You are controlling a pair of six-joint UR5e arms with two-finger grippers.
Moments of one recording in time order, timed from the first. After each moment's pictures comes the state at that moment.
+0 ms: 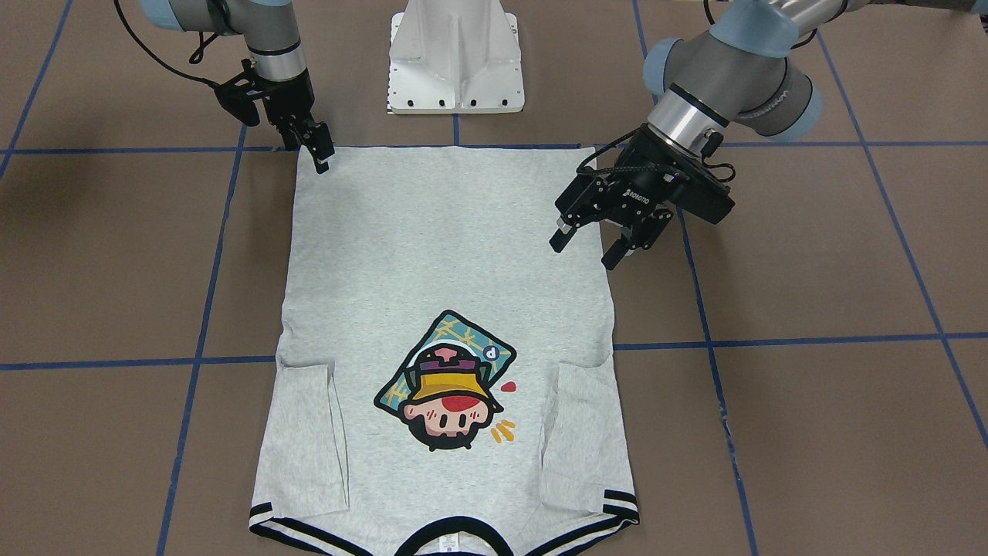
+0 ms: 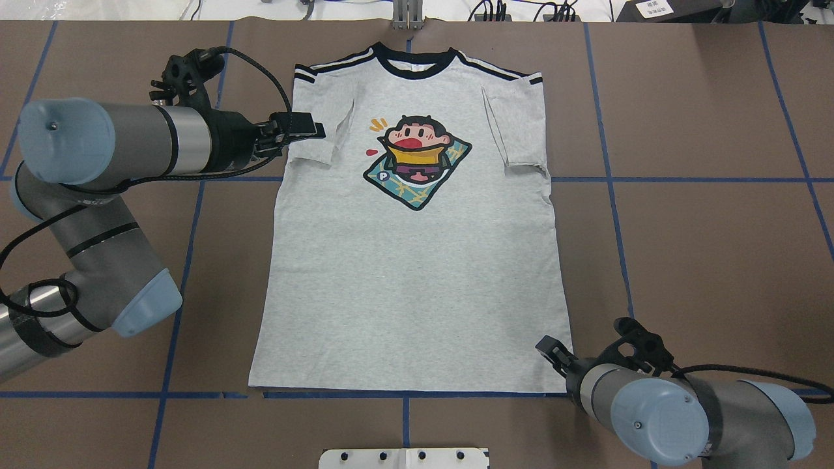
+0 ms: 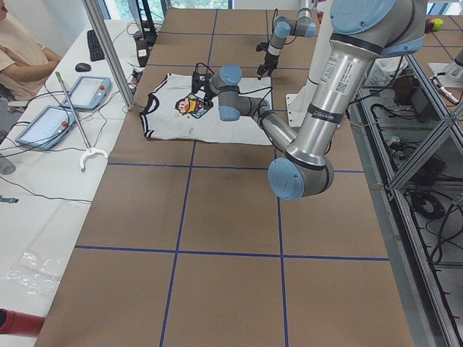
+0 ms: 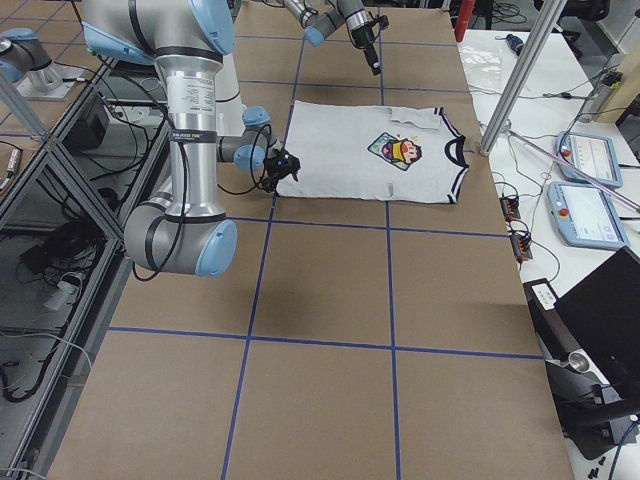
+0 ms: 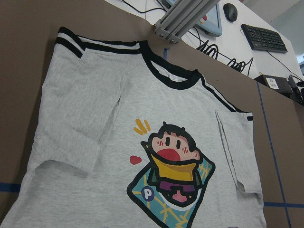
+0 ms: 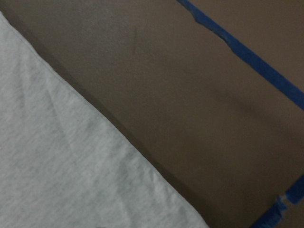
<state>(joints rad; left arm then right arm) -0.72 -1.99 -1.75 -2.40 -1.78 -1.44 0.11 -1.54 2.08 -1.35 1.42 2.31</state>
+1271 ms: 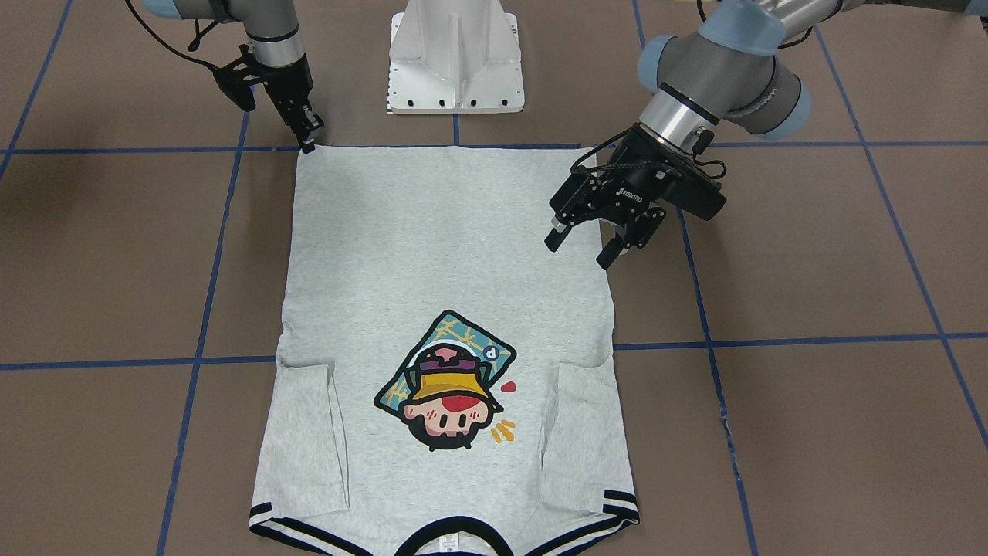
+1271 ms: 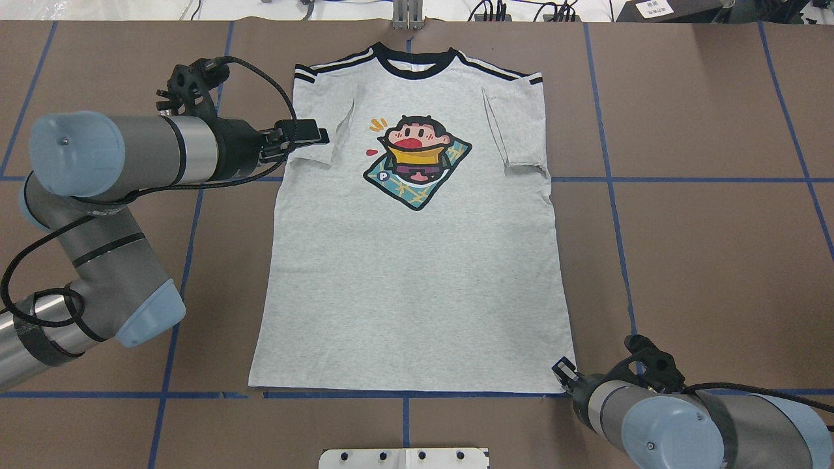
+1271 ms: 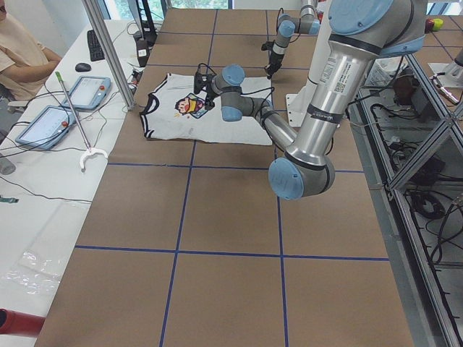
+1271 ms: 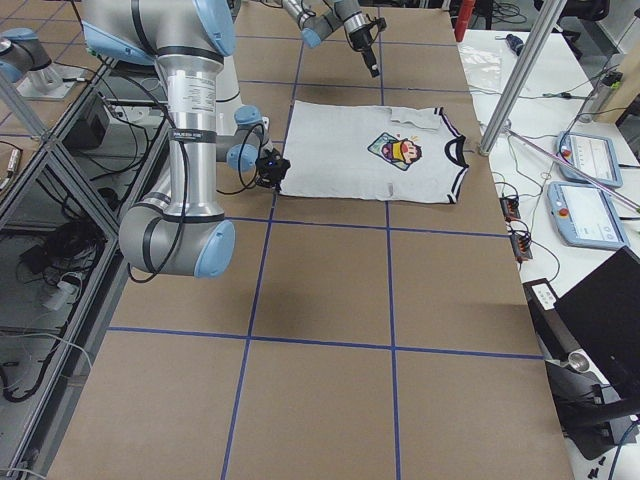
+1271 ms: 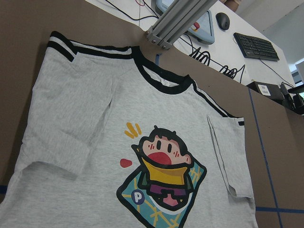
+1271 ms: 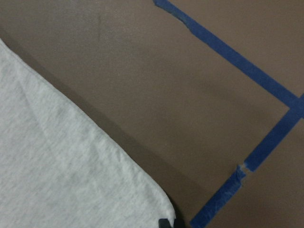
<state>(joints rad) -0.69 -1.99 -1.76 -2.40 -1.74 -1.46 0.08 -1.57 2.14 -1.36 1.42 2.38</state>
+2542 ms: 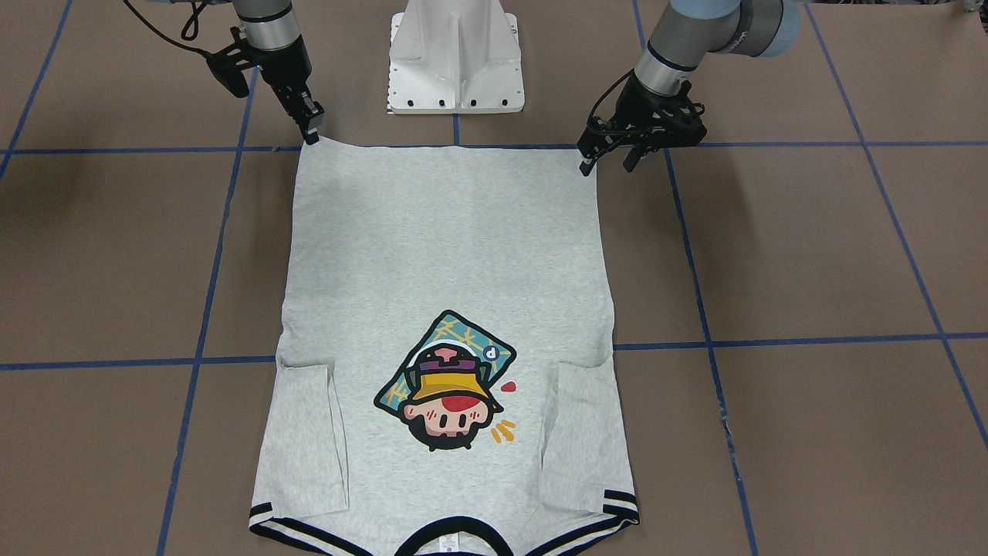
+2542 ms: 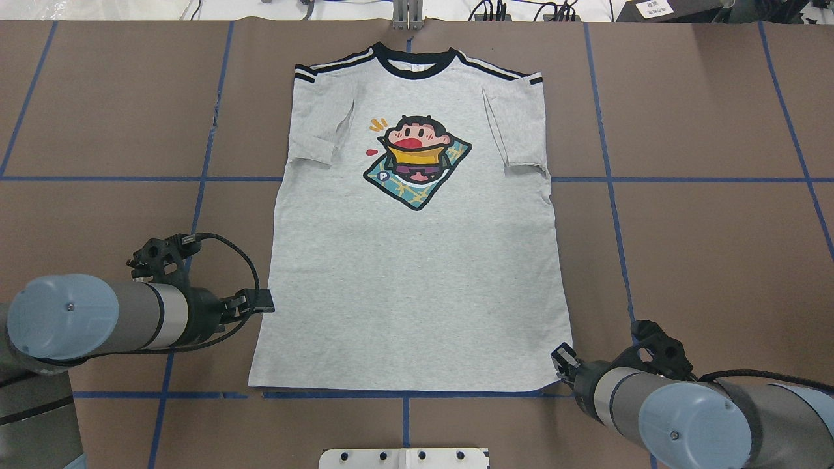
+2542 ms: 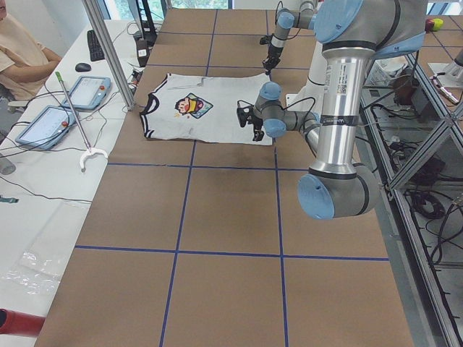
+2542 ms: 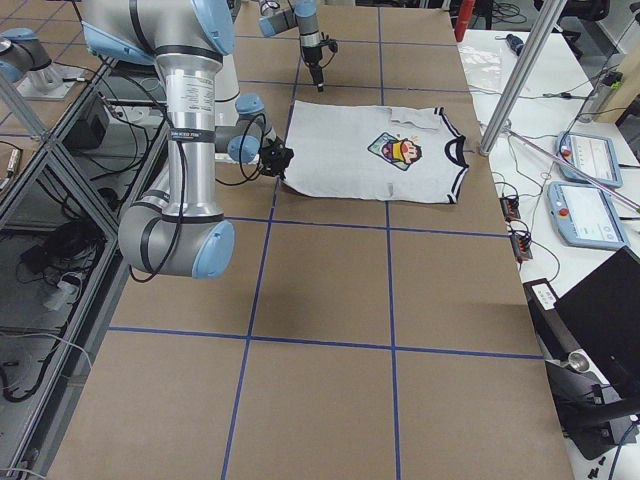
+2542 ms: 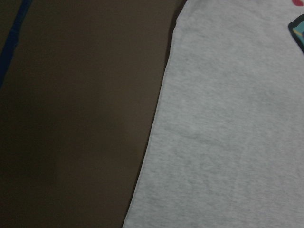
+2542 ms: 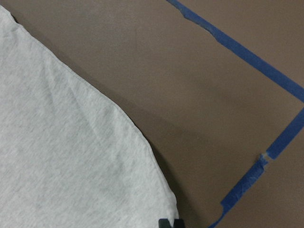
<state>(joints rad) -0.37 -1.65 -2.05 -2.04 -1.70 -1.71 0.11 -1.57 2.20 -1.36 1.43 2.38</state>
